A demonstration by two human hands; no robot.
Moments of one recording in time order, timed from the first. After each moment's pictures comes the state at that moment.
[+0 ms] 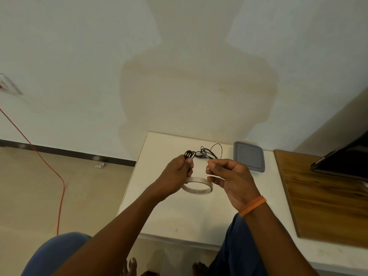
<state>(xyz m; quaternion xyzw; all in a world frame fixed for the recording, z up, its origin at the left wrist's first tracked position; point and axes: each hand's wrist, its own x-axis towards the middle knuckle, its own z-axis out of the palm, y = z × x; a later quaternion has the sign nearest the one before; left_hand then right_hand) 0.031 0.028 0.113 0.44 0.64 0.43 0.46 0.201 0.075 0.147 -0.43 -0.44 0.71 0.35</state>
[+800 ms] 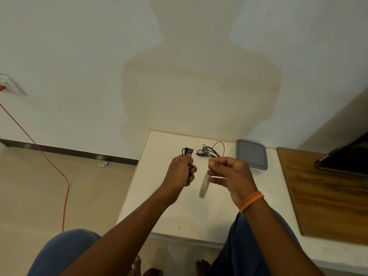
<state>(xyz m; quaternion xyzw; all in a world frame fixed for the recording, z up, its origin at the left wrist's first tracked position) 0.050 0.030 0.134 0.21 0.64 0.50 0.55 0.199 0.081 0.135 -0.48 -0.47 0.66 0.34</state>
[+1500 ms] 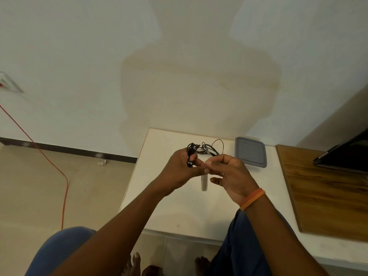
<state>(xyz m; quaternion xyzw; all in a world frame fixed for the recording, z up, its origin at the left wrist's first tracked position) 0.036 0.032 0.120 0.49 0.60 0.46 0.45 0.202 0.085 0.136 -0.45 -0.48 0.70 0.27</state>
